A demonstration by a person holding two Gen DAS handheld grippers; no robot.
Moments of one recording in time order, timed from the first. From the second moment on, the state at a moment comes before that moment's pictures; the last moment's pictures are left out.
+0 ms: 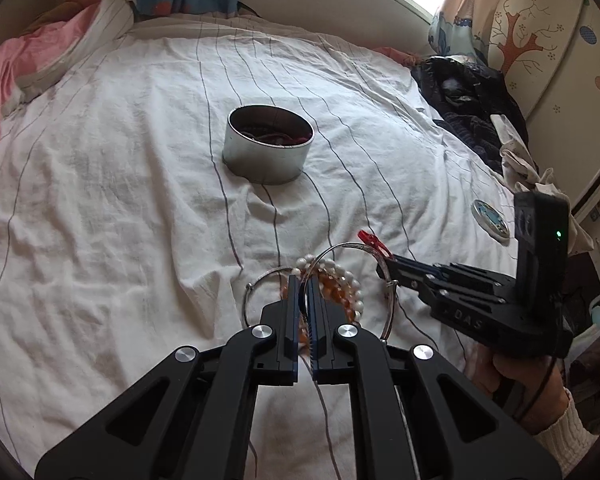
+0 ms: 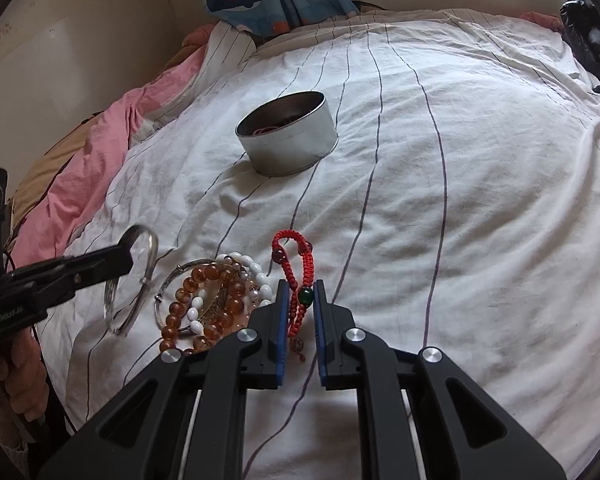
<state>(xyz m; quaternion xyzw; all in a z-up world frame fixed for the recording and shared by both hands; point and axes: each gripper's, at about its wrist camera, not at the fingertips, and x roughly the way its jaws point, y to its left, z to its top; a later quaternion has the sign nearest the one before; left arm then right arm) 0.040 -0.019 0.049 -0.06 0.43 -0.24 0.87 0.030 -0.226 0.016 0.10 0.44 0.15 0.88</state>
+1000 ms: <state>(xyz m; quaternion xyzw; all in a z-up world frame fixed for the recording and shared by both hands) 0.102 -0.040 -0.005 -0.02 0.46 -0.16 0.88 0.041 -0.209 0.003 0.03 0.46 0.11 0.88</state>
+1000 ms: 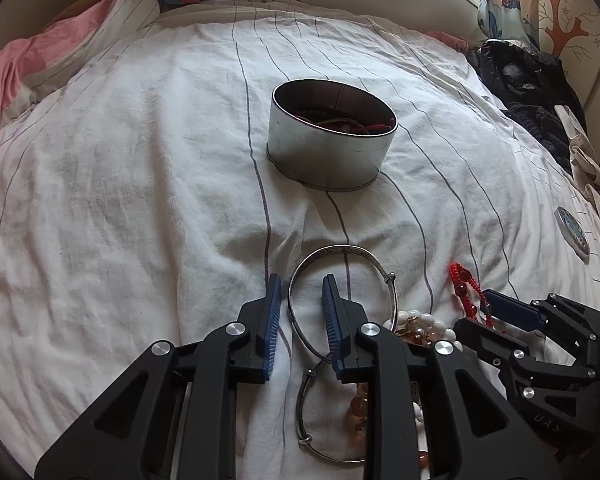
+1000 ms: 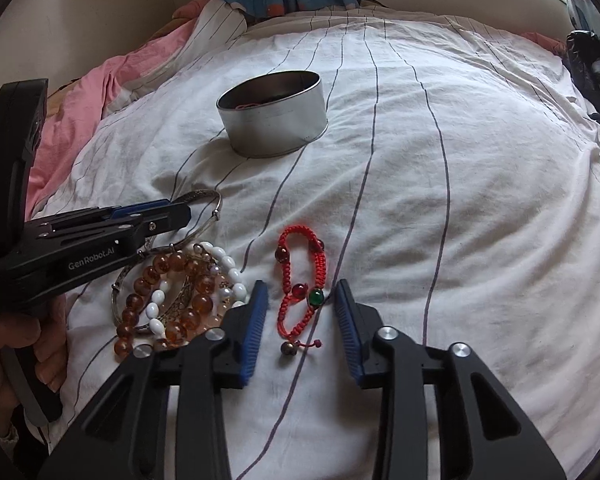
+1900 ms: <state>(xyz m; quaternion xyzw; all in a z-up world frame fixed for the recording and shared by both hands) 0.100 -0.042 -0.008 0.00 0.46 -0.16 0.88 0.042 -0.205 0.012 0.03 0.43 0.11 0.90</state>
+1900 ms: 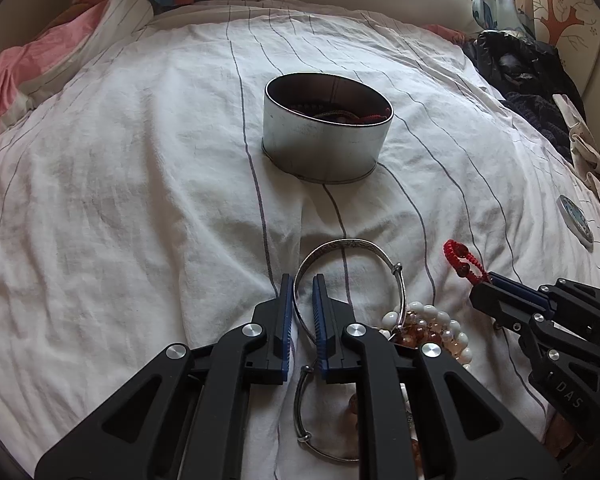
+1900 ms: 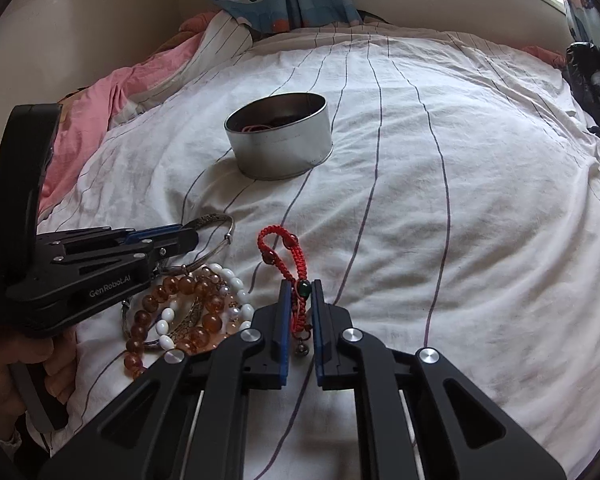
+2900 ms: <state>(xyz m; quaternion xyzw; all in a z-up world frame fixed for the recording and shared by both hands) 0.097 -0.051 -0.008 0.01 0.45 -0.18 0.87 0.044 -0.209 0.005 0.03 0.44 0.10 0.89</state>
